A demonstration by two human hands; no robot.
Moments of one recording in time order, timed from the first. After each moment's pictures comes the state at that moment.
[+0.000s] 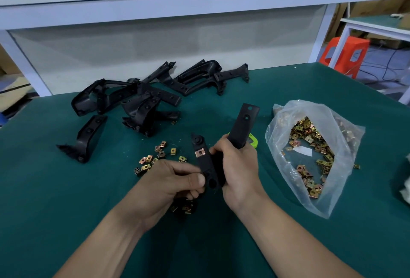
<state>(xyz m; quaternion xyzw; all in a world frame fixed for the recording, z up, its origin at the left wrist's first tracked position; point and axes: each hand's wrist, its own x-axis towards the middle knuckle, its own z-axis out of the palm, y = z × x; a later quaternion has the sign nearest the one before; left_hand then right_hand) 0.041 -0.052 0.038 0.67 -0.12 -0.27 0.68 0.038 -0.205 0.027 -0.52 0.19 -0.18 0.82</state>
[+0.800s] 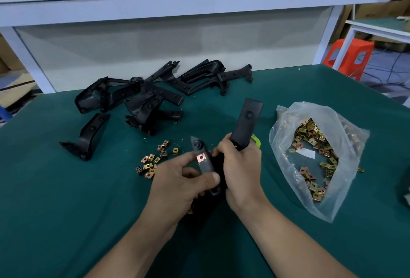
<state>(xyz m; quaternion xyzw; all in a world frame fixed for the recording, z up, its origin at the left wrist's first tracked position) 0.023 -0.079 0.029 0.71 -0.10 -0.10 0.69 0.041 -0.207 0.019 -0.58 0.15 -0.25 0.76</state>
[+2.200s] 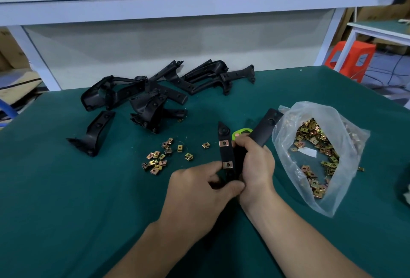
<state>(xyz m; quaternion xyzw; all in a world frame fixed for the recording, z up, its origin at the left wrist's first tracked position) 0.000 -0.088 0.028 0.84 -0.23 0.08 0.48 0.029 -0.215 0.037 -0.41 0.28 -0.17 0.85</state>
